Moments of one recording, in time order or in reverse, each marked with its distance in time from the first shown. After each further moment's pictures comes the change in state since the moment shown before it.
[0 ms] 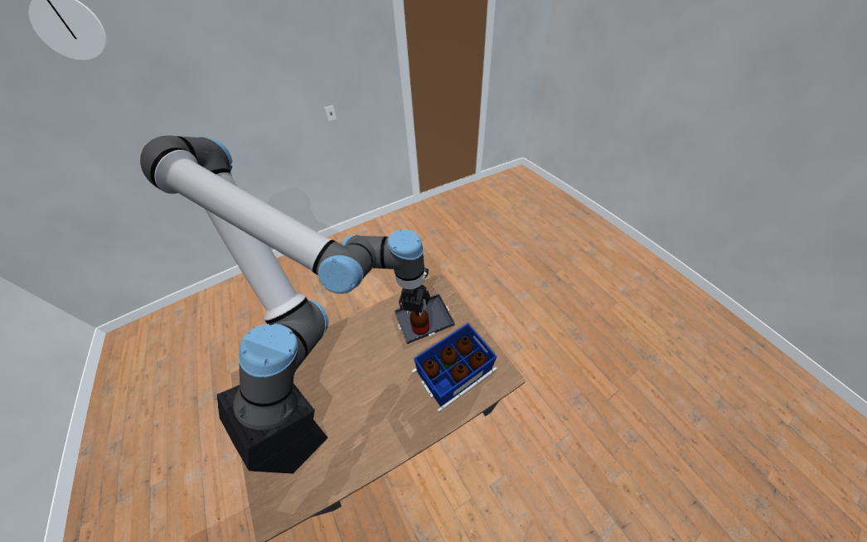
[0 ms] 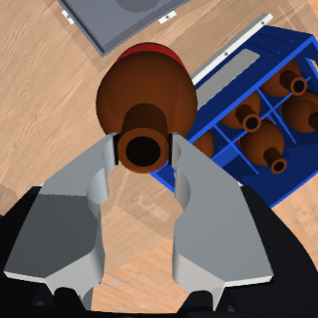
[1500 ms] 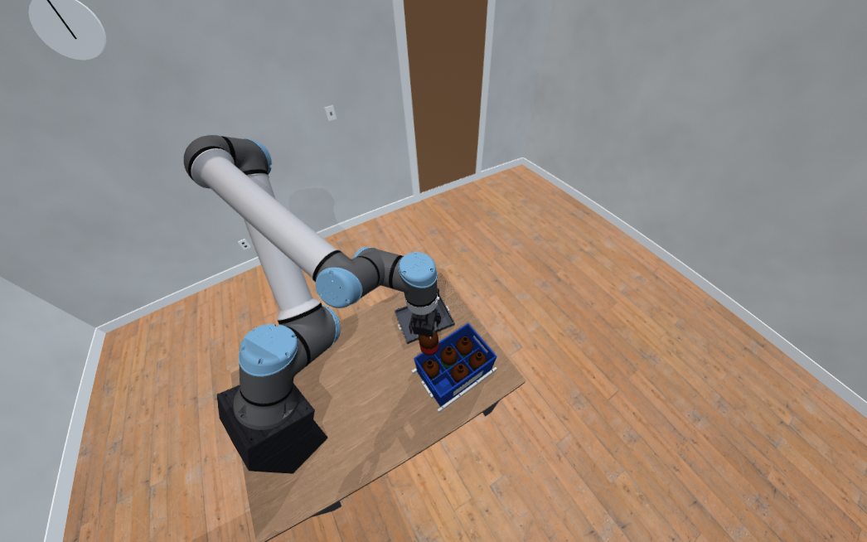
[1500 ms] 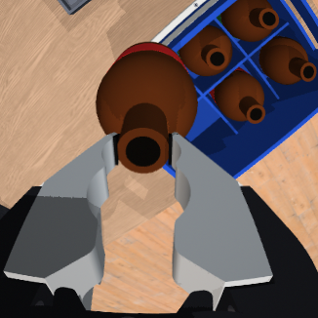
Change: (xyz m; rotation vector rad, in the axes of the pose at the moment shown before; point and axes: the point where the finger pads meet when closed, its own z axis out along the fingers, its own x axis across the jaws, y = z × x) arm 0.053 0.079 0.000 0.000 0.000 0.000
